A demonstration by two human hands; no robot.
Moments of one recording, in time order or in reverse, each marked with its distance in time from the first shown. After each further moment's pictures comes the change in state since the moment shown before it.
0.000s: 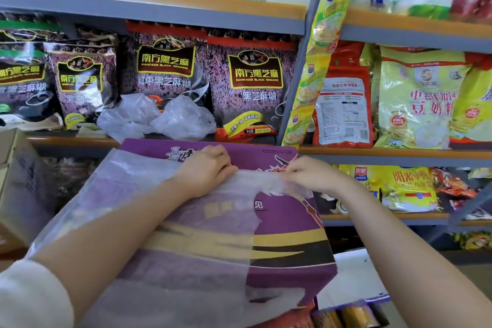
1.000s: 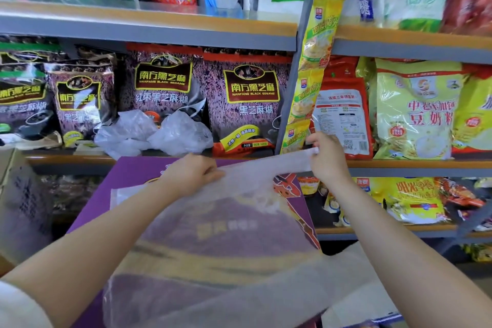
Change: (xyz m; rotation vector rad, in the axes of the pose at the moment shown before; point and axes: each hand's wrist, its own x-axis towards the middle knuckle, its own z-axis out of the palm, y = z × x) left_hand 0.020 -0.005 -0.032 -0.003 -0.179 -0.244; right_hand 0.027 0.019 -0.030 0.157 0.685 0.098
